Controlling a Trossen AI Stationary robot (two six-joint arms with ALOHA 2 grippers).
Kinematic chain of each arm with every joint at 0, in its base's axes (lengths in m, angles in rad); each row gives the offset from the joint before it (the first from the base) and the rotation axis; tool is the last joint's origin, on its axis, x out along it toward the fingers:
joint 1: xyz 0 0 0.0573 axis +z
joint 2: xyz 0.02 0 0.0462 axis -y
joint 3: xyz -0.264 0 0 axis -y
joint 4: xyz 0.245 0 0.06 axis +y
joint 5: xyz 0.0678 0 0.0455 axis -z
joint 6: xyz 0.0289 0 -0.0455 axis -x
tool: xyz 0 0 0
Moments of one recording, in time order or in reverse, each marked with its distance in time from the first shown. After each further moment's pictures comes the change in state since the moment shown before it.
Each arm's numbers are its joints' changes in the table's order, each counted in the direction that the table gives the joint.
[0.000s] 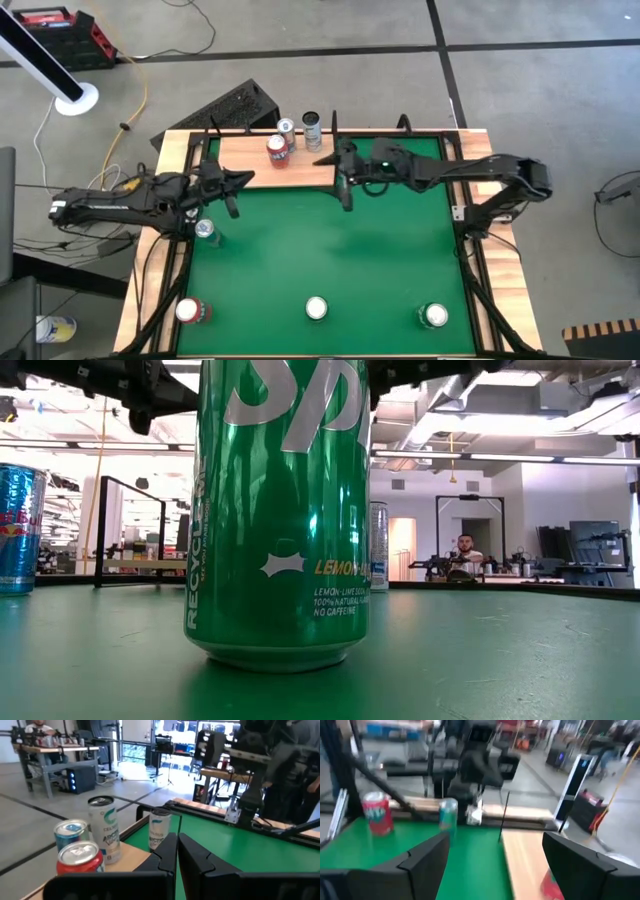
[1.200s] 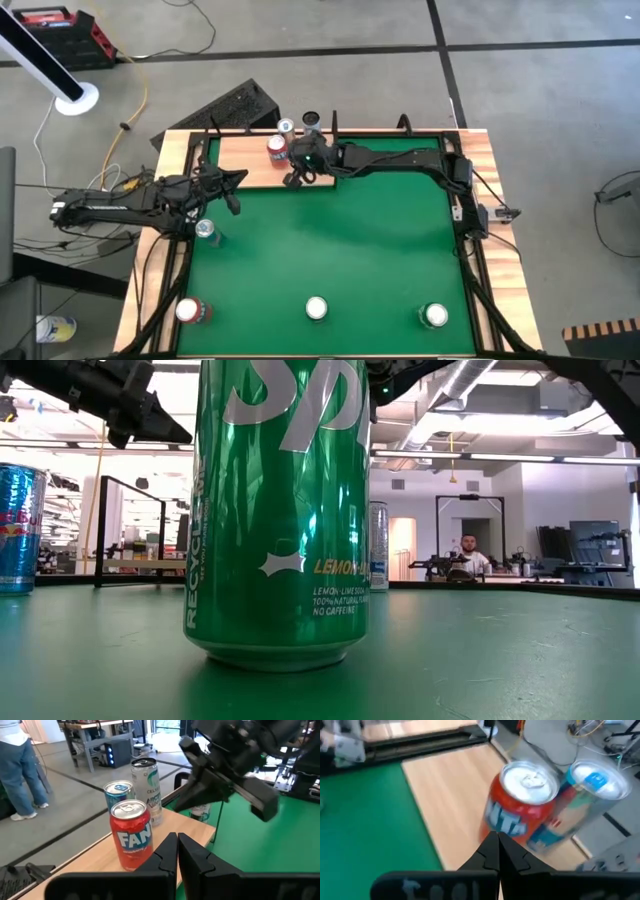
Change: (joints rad) left arm 0.004 0.040 0.000 0.238 -0.175 0.007; right arm -0.044 -0.597 0.630 0.463 0.430 -0.190
